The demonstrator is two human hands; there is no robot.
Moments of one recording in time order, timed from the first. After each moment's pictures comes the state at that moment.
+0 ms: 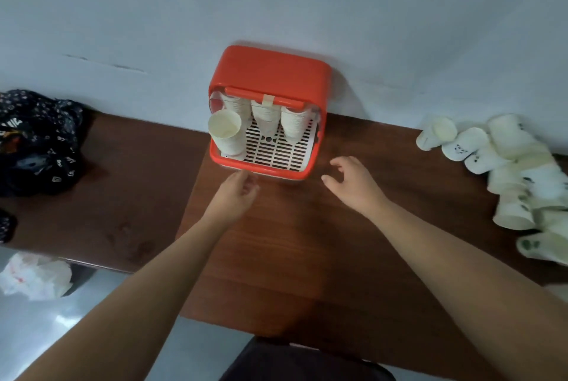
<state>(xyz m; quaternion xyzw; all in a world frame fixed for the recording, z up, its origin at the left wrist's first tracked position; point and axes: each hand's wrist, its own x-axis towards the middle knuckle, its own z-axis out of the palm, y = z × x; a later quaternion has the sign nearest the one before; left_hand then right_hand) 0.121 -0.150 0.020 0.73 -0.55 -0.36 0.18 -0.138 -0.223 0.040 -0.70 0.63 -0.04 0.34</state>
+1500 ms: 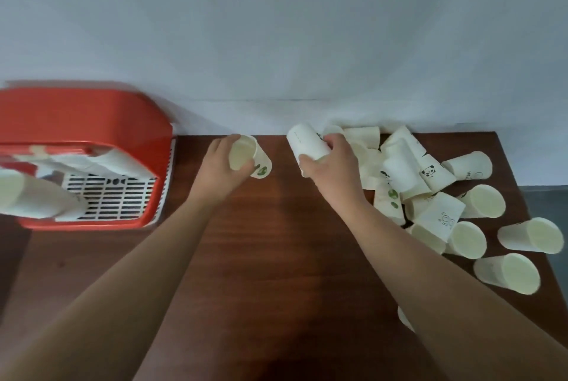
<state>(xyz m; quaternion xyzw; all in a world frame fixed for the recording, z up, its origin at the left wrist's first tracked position) -0.192 -0.314 0.018 0.67 -0.63 -0.32 0.23 -0.413 -0.303 0.037 -0.52 0.74 -0.28 0.31</state>
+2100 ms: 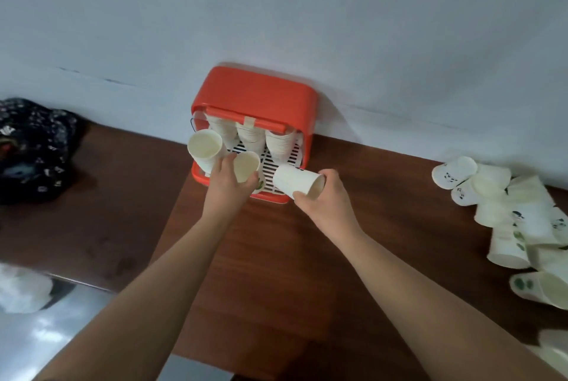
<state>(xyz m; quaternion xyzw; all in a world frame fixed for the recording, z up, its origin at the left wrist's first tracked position) 0.076 -0.211 0.019 0.78 -0.49 -0.25 0.30 -0.132 -0.229 0.047 -0.60 0.65 -0.19 0.42</state>
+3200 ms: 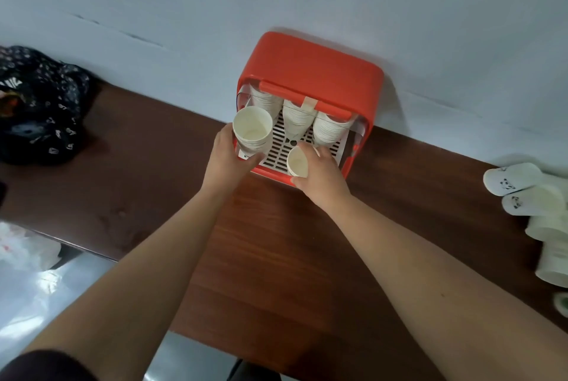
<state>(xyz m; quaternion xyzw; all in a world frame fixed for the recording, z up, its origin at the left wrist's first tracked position) 0.184 -0.220 -0.027 0.77 -0.45 -0.30 0.34 -0.018 -0.266 -0.015 -0.78 0.56 -0.03 0.29</state>
